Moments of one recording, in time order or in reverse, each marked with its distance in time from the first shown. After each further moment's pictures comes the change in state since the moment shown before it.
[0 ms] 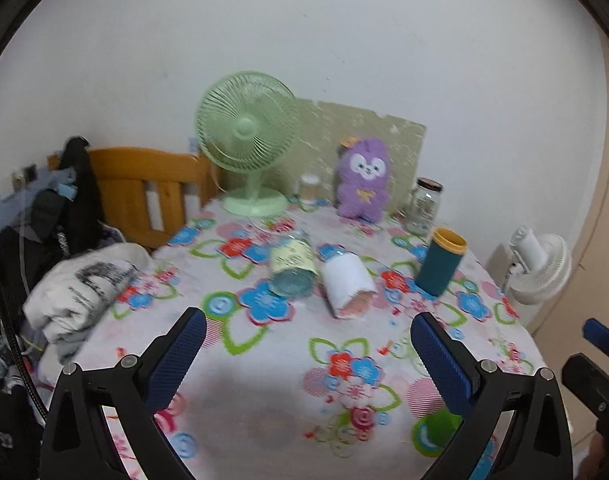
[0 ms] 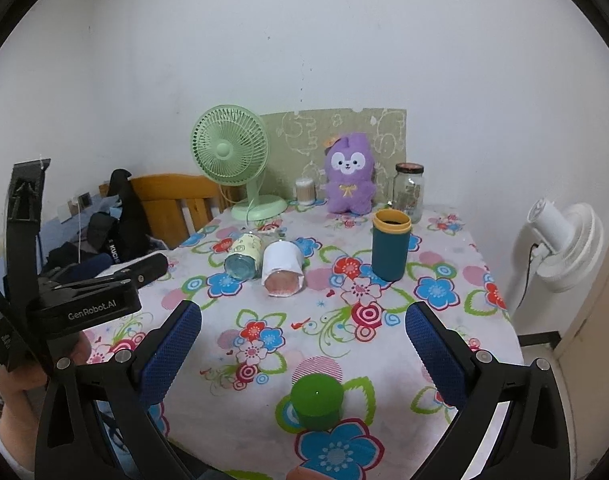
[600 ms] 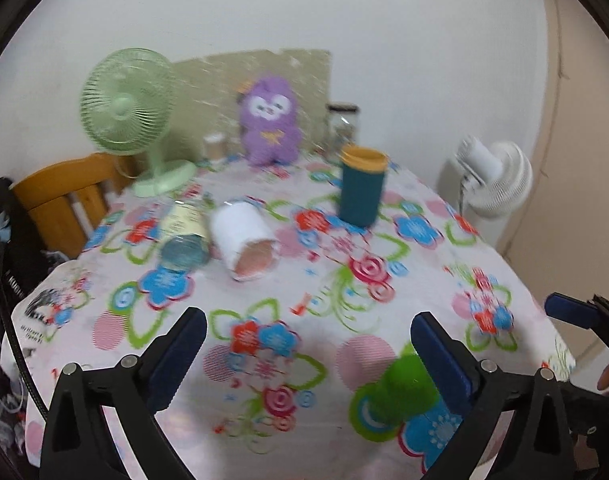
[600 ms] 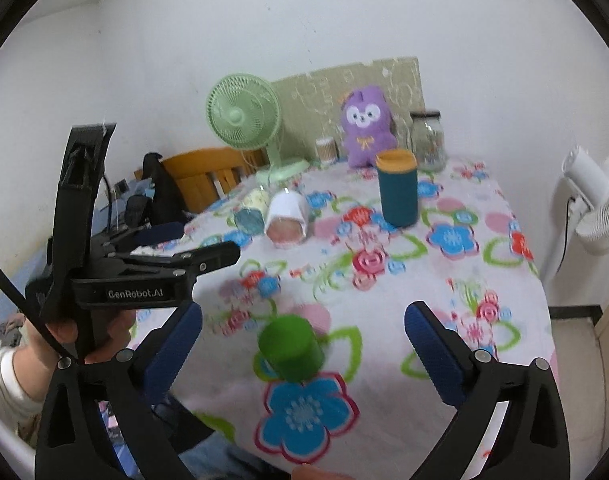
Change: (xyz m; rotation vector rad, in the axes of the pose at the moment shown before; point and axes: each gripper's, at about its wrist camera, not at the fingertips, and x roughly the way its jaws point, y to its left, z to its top) left arm 0.046 -0.090 -0.023 0.225 0.180 -0.156; right arm 0.011 -0.072 -0.036 0.061 0.098 0.208
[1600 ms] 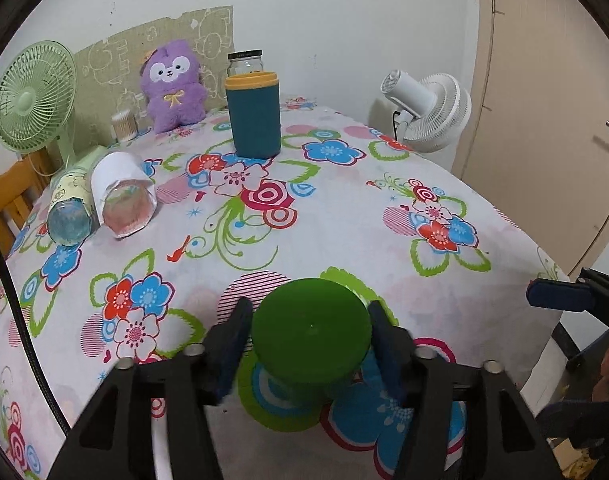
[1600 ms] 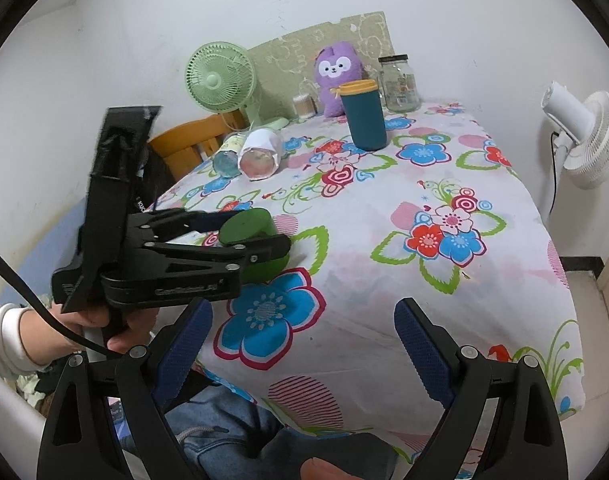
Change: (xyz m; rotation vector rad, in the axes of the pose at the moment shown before) left arm 0.056 -0.071 -0.060 0.199 0.112 -0.188; right arm -0.008 -0.038 -0.087 0.090 0.102 -0.002
